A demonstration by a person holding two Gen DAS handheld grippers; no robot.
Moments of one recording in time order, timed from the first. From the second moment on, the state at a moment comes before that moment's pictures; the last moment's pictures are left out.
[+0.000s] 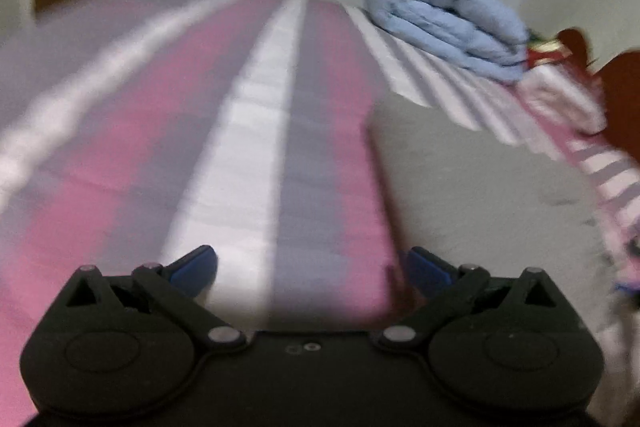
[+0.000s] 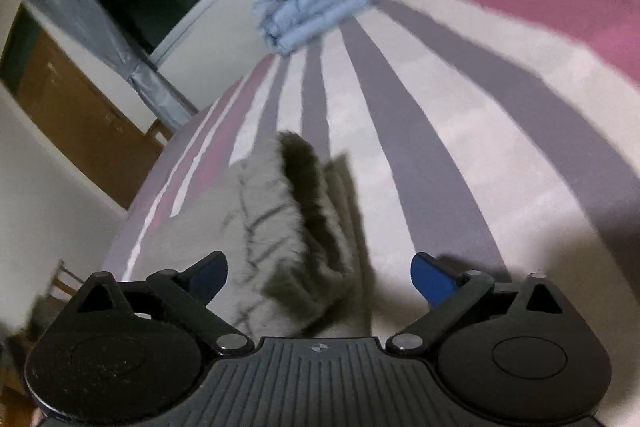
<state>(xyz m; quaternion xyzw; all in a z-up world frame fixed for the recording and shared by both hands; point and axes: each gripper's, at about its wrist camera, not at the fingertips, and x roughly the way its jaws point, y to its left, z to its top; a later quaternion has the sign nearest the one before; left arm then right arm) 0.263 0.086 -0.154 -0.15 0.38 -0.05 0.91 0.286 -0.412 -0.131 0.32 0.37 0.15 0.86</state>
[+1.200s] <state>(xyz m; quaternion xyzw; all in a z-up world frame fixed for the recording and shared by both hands) 0.328 0.085 -0.155 -0.17 0.49 -0.04 0.86 0.303 -0.432 -0.163 0.41 0.40 0.25 0.78</state>
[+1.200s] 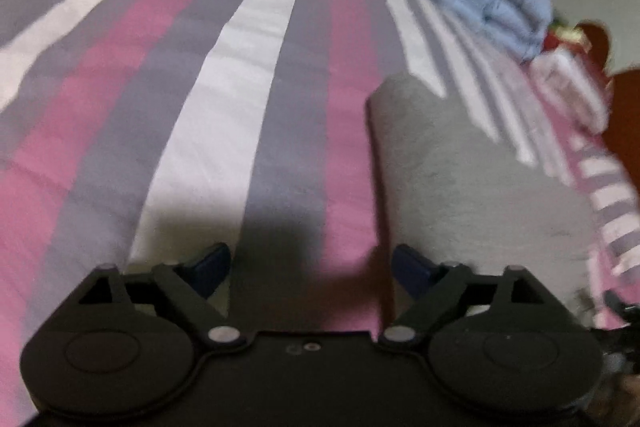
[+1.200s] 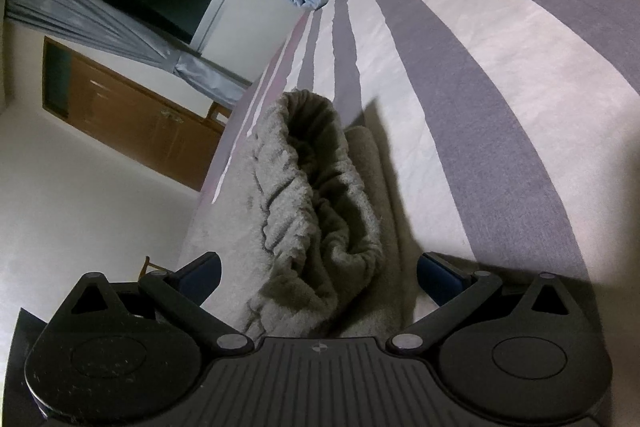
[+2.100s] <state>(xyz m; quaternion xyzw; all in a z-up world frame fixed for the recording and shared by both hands) 0.333 0.112 -0.179 -0.43 0.46 -0.15 0.76 0.308 -0.435 -0.163 0.43 0.40 0.25 0.77</state>
